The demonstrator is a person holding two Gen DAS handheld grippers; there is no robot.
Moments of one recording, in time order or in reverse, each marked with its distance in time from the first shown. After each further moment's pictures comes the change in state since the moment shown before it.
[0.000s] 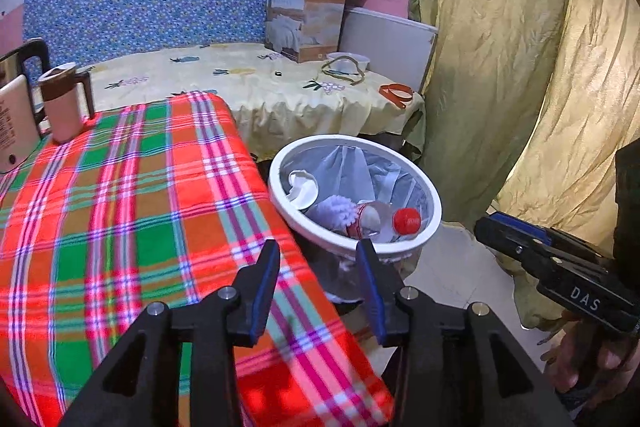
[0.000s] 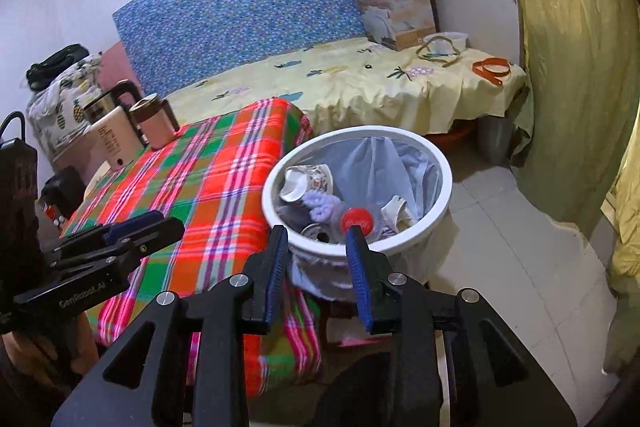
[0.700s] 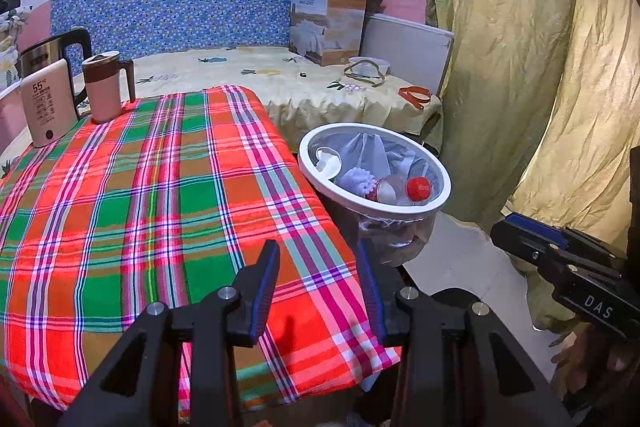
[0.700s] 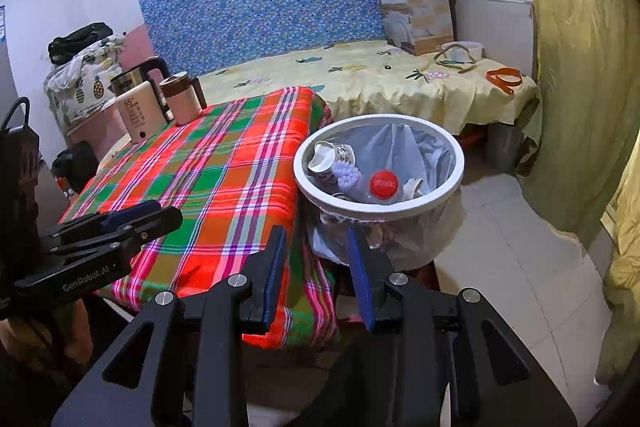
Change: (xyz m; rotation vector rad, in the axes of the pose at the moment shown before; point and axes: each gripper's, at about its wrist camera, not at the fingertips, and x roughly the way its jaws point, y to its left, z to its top) left arm -0.036 0.006 -0.041 -0.026 -0.026 0.082; right arm -0.020 0.022 -0.032 -0.076 -0.008 0.020
